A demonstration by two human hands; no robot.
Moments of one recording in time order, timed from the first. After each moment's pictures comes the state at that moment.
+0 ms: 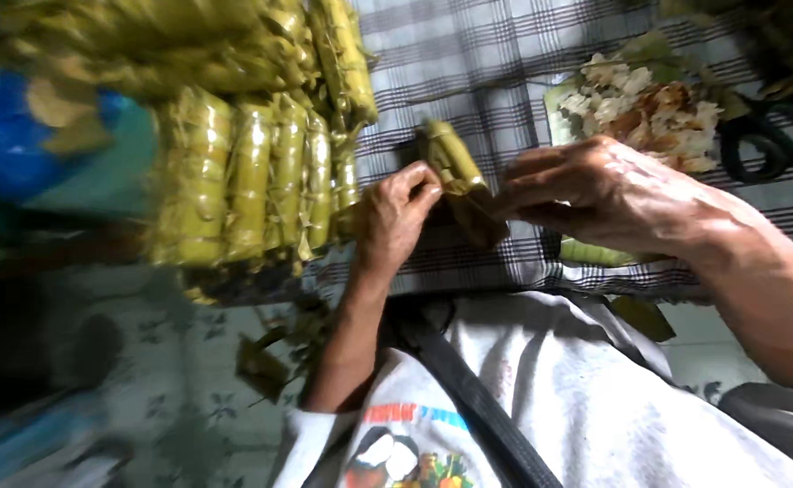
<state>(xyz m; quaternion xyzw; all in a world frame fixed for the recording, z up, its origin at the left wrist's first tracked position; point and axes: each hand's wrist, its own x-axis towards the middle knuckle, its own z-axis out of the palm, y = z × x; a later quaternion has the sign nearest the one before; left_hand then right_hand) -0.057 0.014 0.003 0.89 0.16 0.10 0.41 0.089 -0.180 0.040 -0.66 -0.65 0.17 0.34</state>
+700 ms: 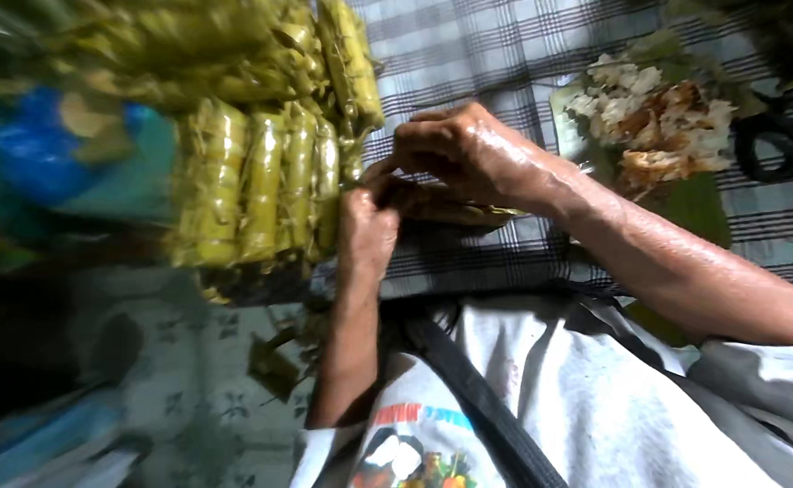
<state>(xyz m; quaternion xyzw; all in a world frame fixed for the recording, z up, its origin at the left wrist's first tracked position) -0.078 0.020 0.018 0.76 0.25 0.14 0.58 0.083 -0.081 0.024 -0.63 -0.64 0.13 0.43</state>
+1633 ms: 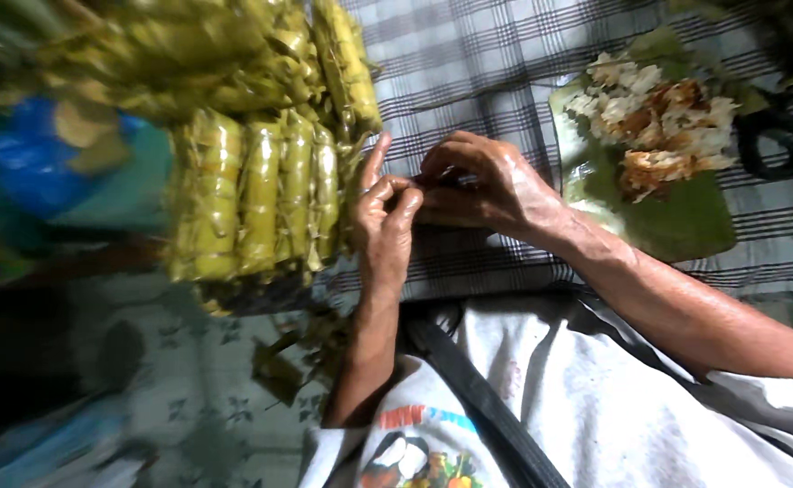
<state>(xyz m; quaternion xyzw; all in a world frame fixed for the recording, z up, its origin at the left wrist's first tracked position) -0.068 0.009 -0.004 0.75 0.23 0.21 0.59 0.064 -0.110 -0.007 -0.68 -0.50 0.18 0.50</state>
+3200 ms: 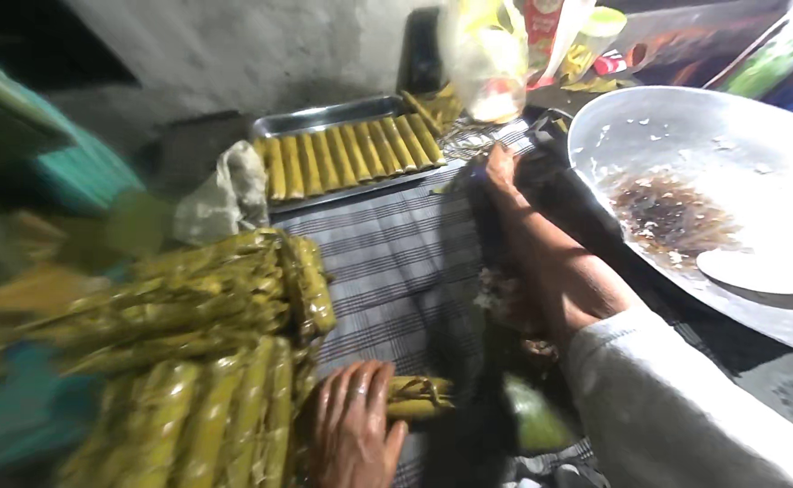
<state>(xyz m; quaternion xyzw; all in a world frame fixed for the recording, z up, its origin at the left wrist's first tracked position) -0.058 0.022 0.006 0.98 0.04 0.11 0.15 0.374 -0.105 0.010 -0.96 0.01 0.00 0.27</state>
